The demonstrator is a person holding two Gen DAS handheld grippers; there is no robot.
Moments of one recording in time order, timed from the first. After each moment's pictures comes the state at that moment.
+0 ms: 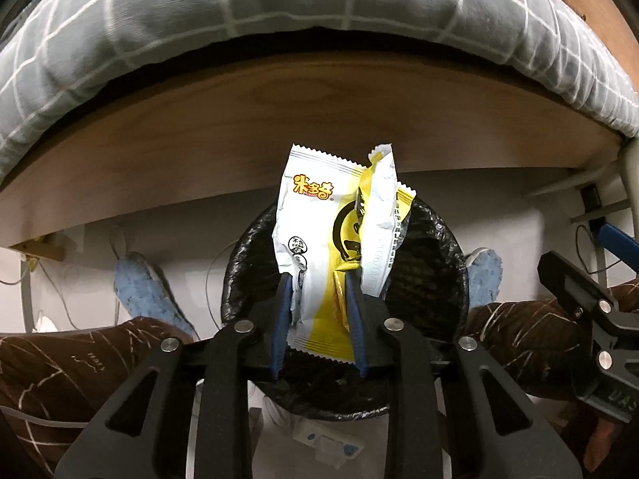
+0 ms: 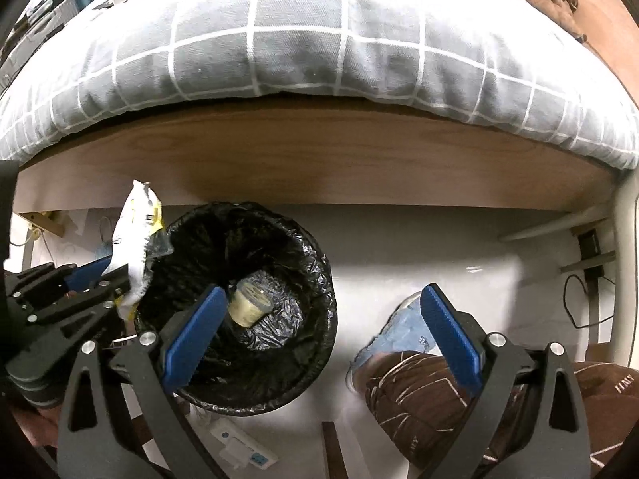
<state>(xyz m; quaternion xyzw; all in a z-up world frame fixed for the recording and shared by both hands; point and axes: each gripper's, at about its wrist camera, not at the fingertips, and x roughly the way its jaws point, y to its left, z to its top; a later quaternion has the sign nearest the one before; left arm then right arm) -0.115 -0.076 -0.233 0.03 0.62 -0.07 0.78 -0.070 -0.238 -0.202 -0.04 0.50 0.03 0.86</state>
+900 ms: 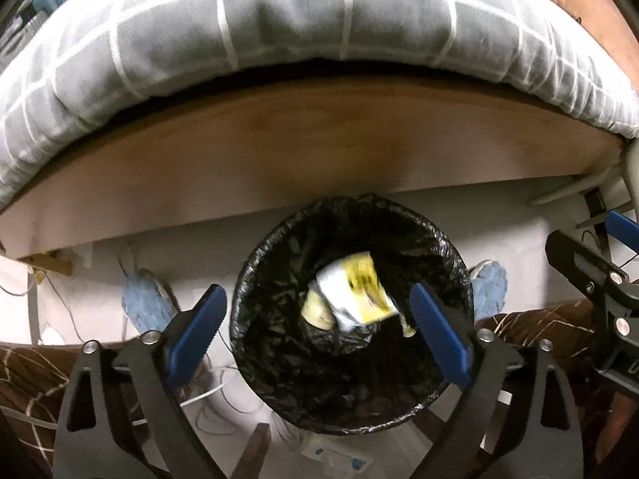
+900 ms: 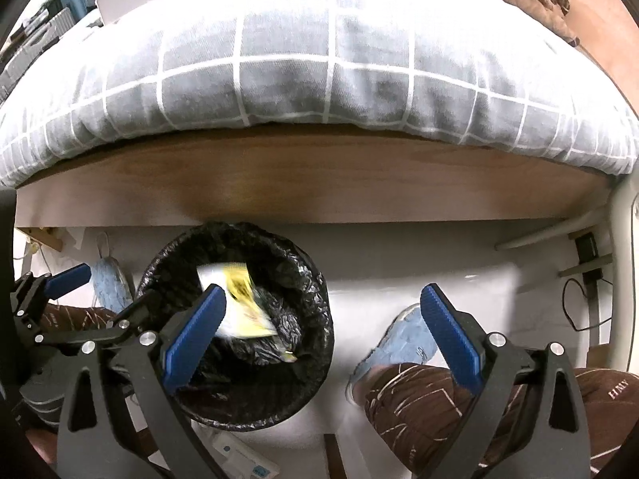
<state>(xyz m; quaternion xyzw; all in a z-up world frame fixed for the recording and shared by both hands) -0.118 -0.075 -0.220 0.04 0.58 -0.07 0.81 -0.068 -0.241 -0.185 -0.03 0.48 0.02 0.88</state>
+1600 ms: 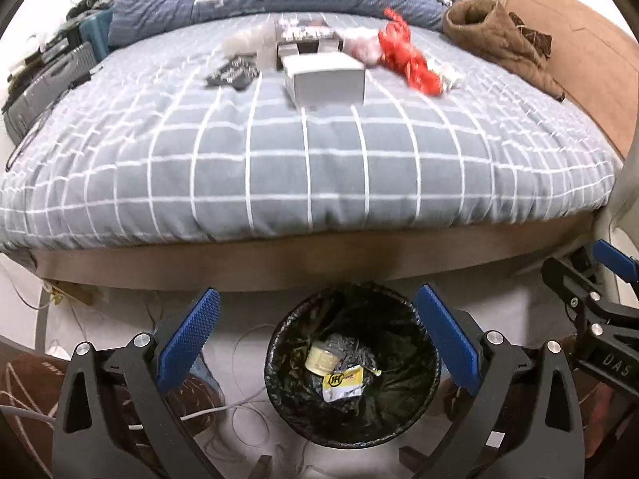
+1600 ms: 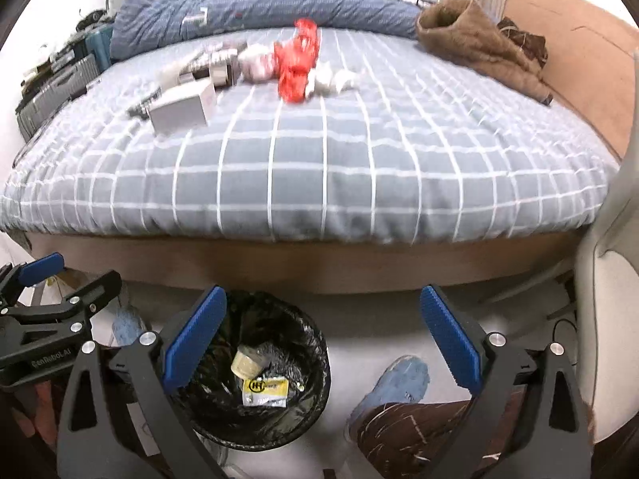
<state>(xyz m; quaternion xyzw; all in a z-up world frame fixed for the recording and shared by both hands) -0.134 -0.048 -0.088 0.01 0.47 -0.05 0.88 -0.113 -0.249 -0.074 -0.03 0.36 0.03 0.93</state>
